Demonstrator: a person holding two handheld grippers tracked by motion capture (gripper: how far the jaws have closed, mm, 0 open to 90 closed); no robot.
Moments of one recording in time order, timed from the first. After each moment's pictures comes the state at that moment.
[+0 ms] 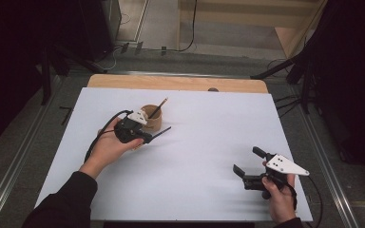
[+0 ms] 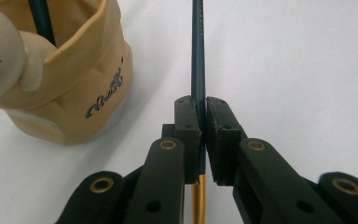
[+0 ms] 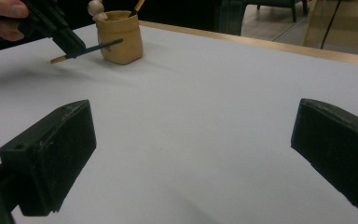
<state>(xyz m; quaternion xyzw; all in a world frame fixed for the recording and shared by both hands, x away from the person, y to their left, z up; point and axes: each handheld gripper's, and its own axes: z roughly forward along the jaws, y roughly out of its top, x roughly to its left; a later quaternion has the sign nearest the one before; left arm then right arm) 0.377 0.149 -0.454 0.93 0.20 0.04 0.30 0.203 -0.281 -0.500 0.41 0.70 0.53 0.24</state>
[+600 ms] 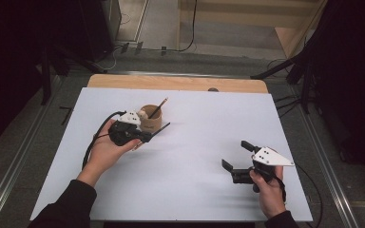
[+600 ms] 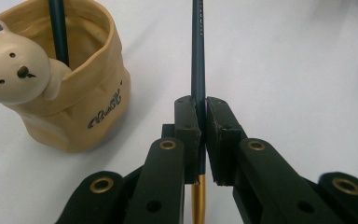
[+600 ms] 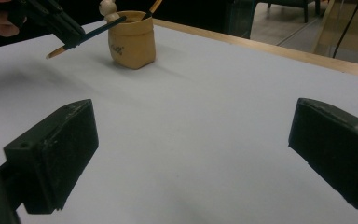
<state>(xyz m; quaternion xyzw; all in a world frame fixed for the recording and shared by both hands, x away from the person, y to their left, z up) 0.360 0.159 -0.445 0.90 0.22 0.05 0.36 0.223 -0.251 -0.489 0.39 0.72 0.53 0.23</state>
